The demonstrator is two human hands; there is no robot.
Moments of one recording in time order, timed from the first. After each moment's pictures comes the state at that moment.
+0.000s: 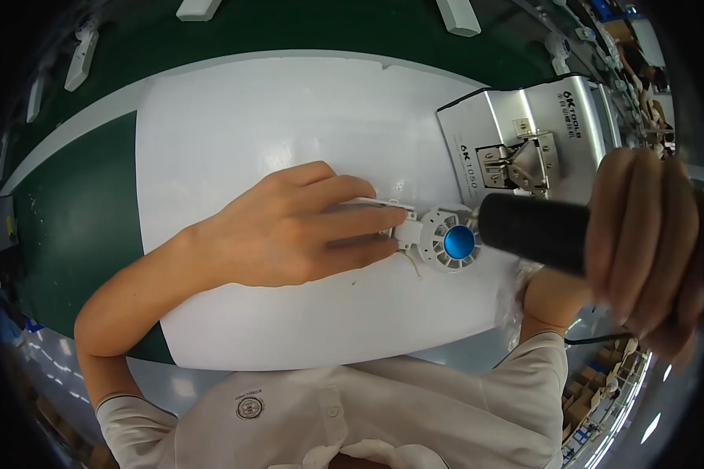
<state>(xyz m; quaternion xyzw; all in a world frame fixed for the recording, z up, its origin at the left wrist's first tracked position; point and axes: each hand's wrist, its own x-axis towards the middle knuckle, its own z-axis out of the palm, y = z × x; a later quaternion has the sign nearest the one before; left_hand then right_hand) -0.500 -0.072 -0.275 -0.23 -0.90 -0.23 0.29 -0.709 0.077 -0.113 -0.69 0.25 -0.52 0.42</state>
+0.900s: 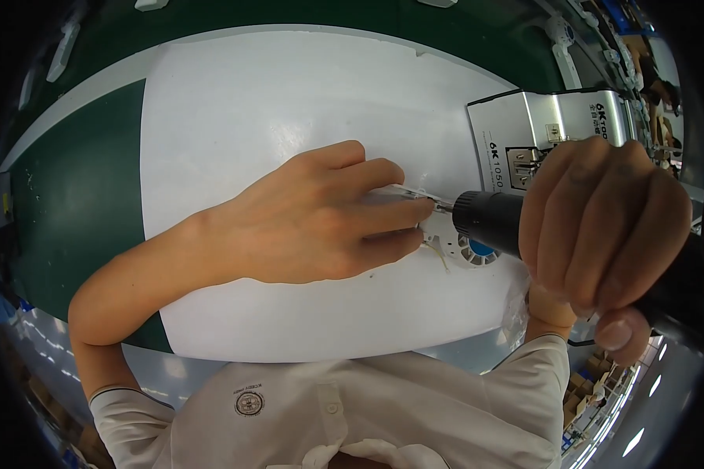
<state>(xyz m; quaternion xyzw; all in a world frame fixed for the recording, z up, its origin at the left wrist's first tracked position) -0.503 -0.069 -0.285 -0.21 -0.89 -0.22 0.33 -0.684 0.059 -0.155 -0.67 0.32 -0.49 0.46</state>
